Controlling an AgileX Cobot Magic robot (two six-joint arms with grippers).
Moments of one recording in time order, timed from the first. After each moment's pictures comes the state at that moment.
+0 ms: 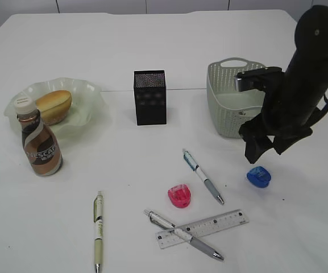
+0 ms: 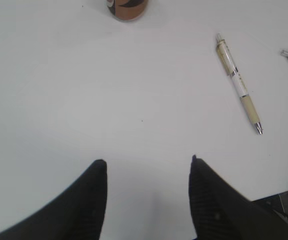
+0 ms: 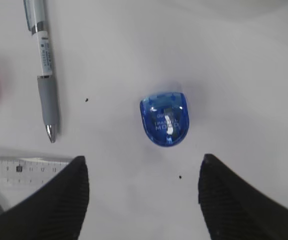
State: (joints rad) left arm -0.23 0.78 -0.65 -0.06 0.95 -0.08; right arm 0.21 1.86 -1.33 0.10 0.97 -0.21
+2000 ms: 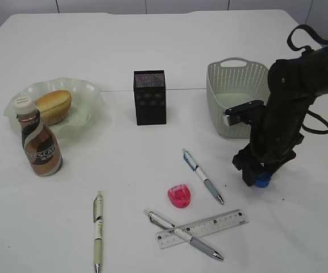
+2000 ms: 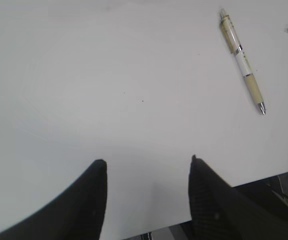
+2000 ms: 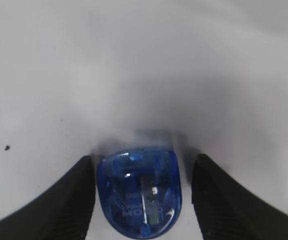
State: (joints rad) left arm -0.23 0.78 -0.65 -0.06 1.02 -0.08; right arm 0.21 2.09 -1.34 0.02 0.83 -0.24
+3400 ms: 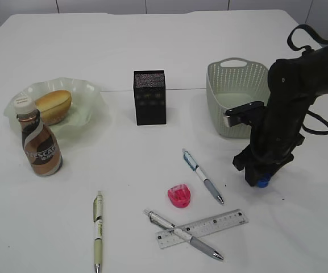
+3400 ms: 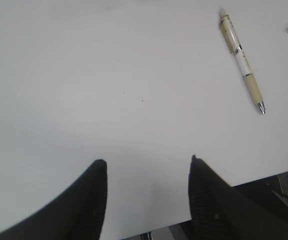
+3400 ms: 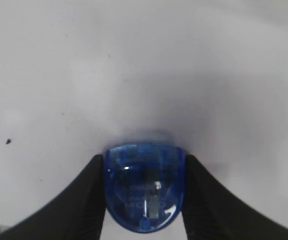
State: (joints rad) left arm -0.23 0.78 -0.65 -0.06 1.02 -0.08; right arm 0.21 2.09 -1.34 0.03 0.85 -0.24
